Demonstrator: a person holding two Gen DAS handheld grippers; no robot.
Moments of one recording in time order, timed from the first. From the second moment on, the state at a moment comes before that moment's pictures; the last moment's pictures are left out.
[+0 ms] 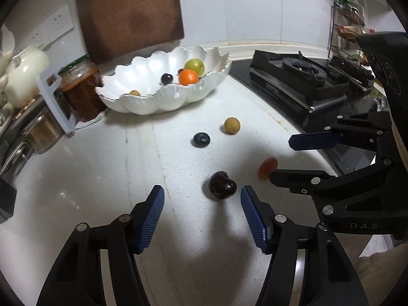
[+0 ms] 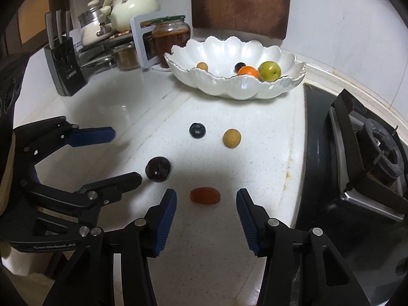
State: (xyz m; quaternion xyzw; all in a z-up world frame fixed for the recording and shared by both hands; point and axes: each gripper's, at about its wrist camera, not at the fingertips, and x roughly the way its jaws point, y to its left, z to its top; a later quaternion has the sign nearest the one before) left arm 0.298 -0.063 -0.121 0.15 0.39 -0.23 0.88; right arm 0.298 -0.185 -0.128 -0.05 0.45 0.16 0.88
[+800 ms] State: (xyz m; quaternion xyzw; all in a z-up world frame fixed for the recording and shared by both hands) left arm 0.317 -0.079 -0.145 0.16 0.41 -0.27 0.85; right arm 0.314 -0.183 -0.146 -0.04 0.47 0.17 0.86
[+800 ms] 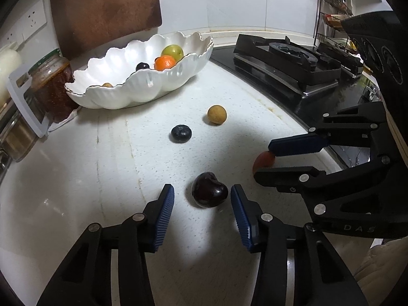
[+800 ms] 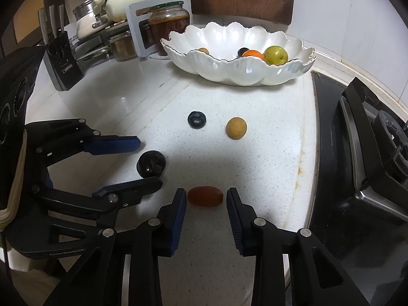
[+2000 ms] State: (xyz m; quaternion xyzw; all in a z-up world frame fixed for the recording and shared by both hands) left arm 0.316 -0.065 -0.096 0.04 0.40 -0.20 0.89; right arm 0.312 -0.201 -0.105 -0.01 0.41 0.17 0.89
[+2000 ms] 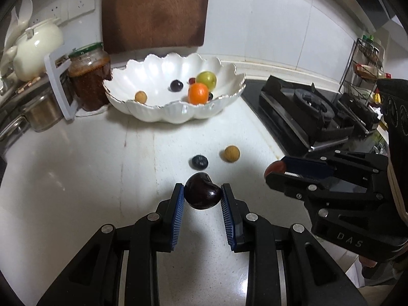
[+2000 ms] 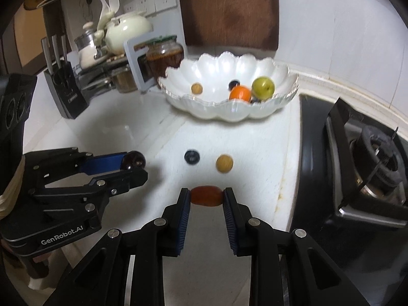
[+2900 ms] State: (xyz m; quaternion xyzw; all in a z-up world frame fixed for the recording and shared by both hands) left arm 0.340 -0.056 -0.017 0.01 0.31 -0.15 0.94; right arm 0.341 -0.218 -0.031 0.02 0.29 0.13 0.95
